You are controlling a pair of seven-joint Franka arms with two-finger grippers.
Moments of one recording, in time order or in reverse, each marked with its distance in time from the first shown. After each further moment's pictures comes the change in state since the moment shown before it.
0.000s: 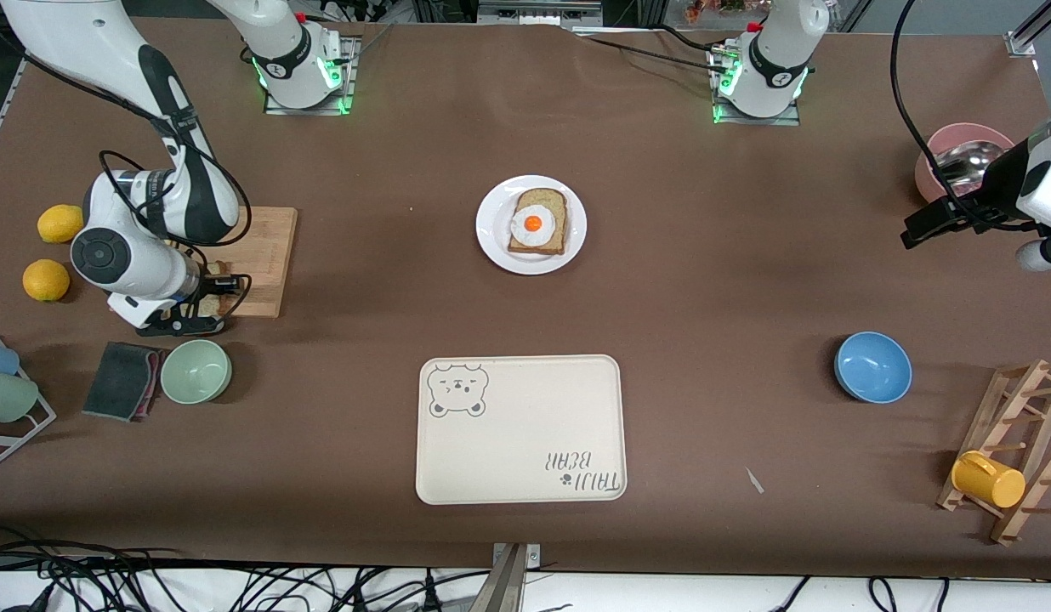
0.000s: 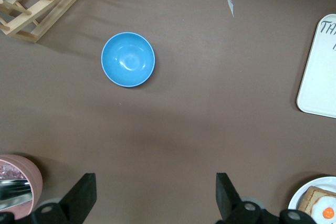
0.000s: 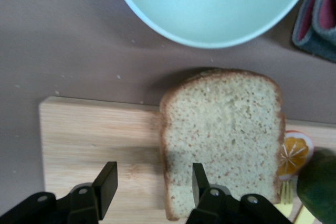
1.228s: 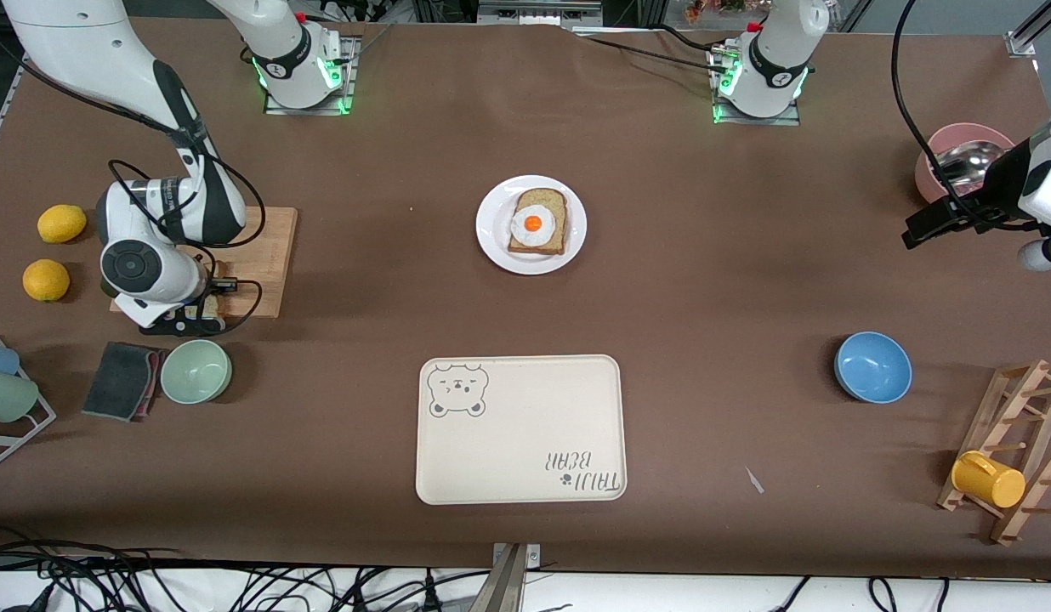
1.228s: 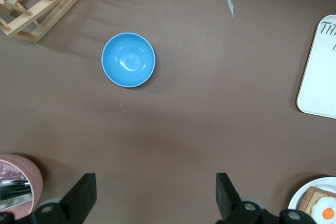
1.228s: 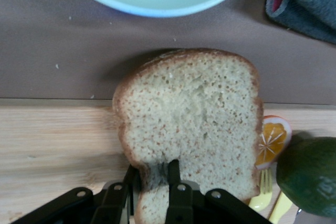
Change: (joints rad) left arm 0.002 0.000 0.000 0.002 0.000 0.000 0.000; right arm -0.002 0.045 -0.004 0.001 -0.152 -0.001 0.155
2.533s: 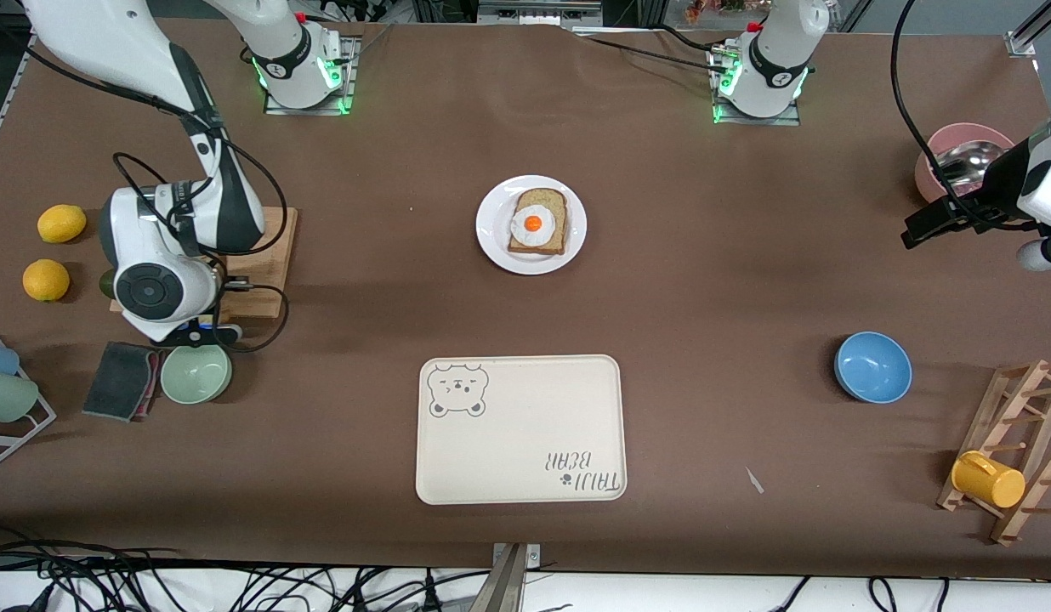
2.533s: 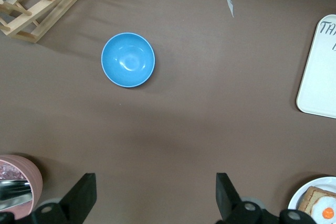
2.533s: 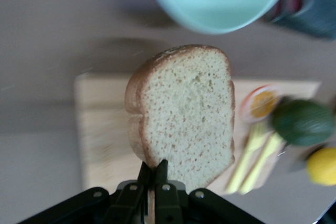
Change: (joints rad) left arm 0.000 0.000 -0.001 0.000 0.000 0.000 0.000; right arm 0.118 -0.007 0.058 0.250 0.100 -0.453 0.049
